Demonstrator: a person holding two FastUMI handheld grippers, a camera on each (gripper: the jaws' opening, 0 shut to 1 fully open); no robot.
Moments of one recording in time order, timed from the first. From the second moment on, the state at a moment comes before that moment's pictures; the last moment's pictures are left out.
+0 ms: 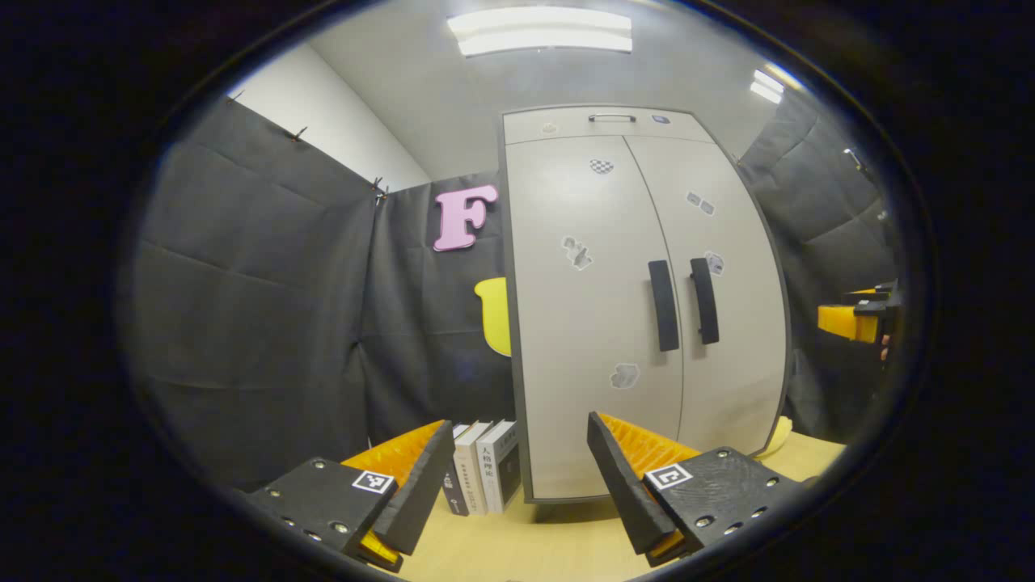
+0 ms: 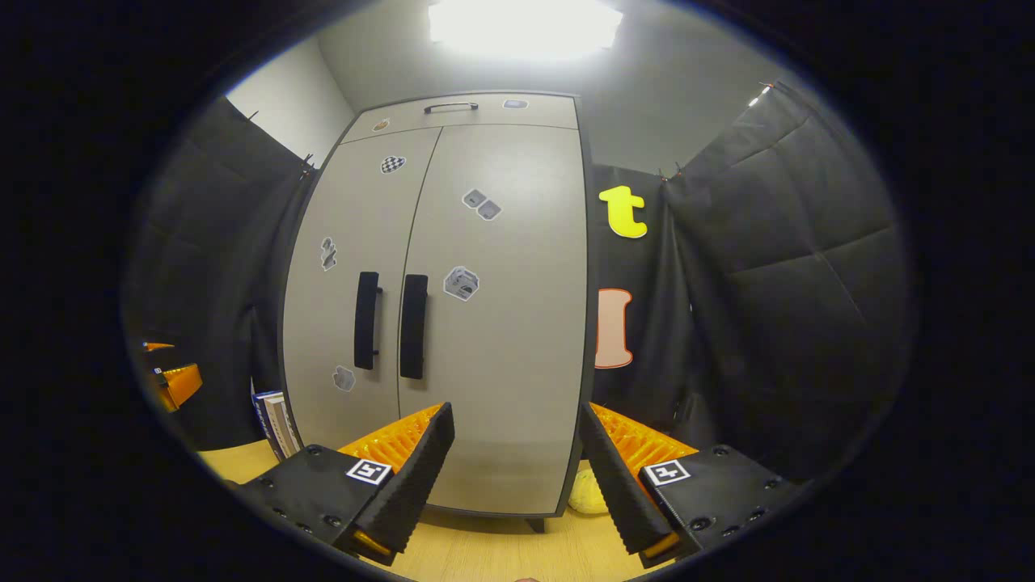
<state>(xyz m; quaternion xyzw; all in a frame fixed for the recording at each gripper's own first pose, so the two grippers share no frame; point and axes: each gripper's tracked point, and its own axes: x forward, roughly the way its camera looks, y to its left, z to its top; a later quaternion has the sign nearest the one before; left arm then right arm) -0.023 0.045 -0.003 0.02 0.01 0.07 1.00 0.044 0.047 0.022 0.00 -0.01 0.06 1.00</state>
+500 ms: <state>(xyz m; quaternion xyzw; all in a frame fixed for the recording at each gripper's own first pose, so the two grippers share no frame) -0.052 0.106 -0.012 0.03 0.03 0.14 0.99 0.093 0.116 0.053 0.00 -0.02 0.11 0.99</state>
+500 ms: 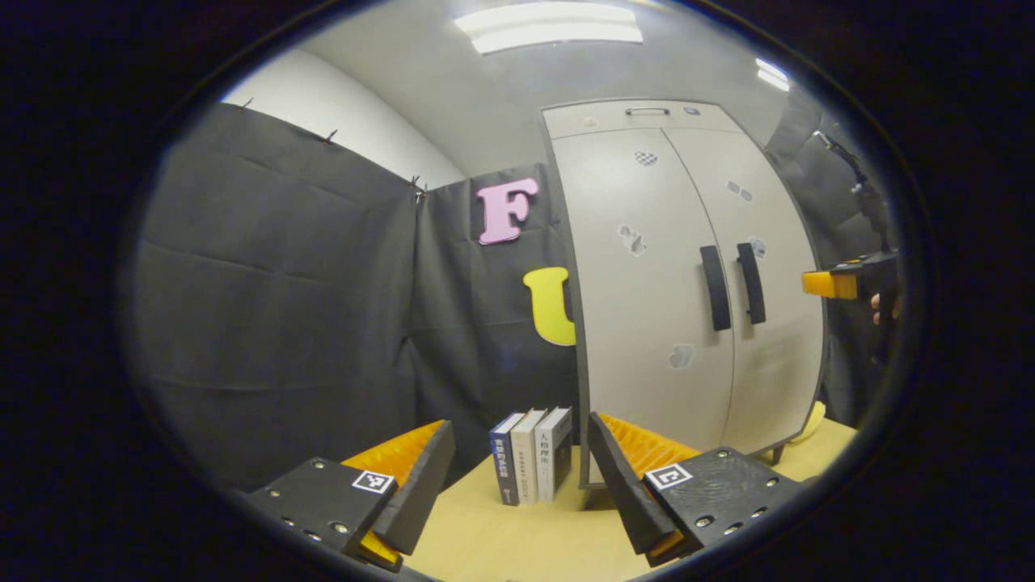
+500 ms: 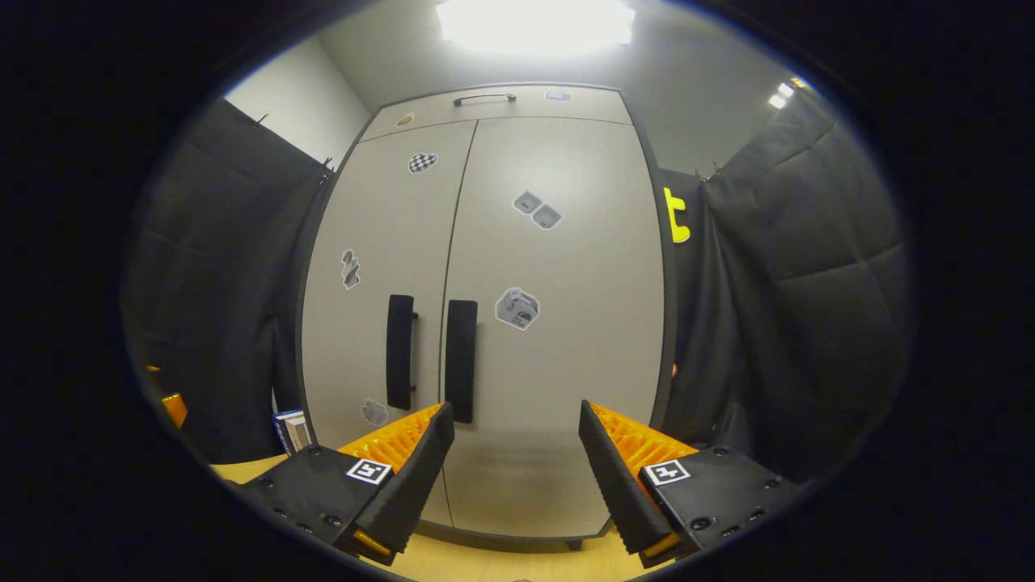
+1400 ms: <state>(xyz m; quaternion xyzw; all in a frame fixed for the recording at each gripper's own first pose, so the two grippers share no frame) -0.092 0.170 -0.034 0.04 0.06 0.20 0.98 0.180 0.181 0.058 0.06 0.04 0.11 0.99</state>
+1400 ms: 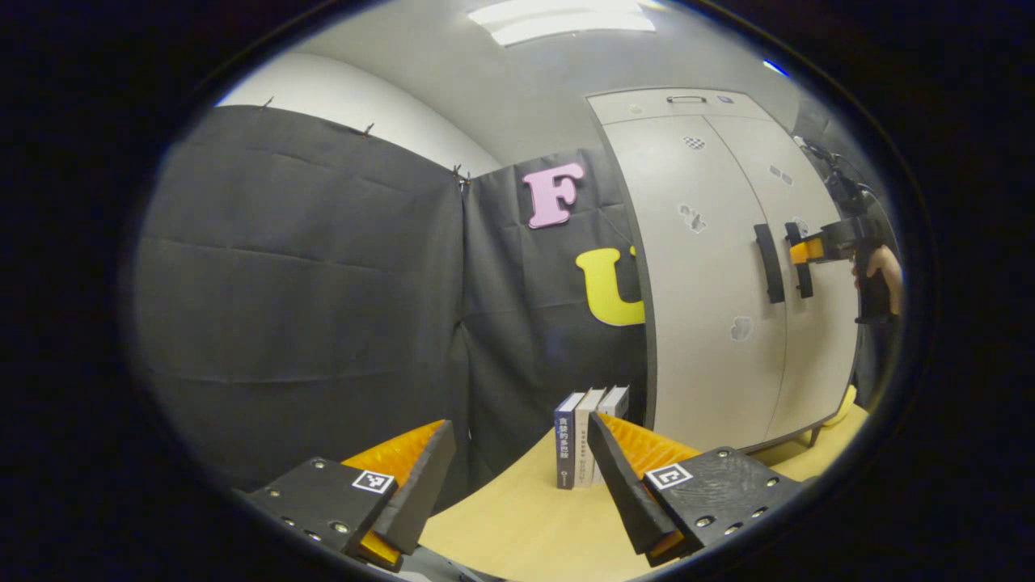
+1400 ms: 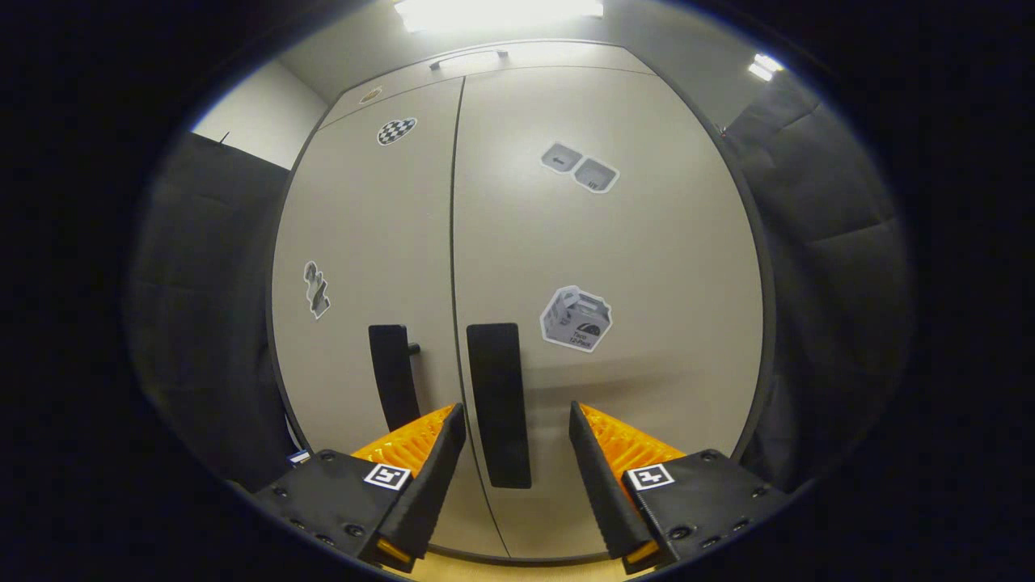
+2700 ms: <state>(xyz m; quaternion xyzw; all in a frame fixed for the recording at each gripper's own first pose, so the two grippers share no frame) -0.068 0.144 -0.033 0.02 0.05 0.14 0.99 0.157 0.177 0.053 0.05 0.10 0.15 0.98</state>
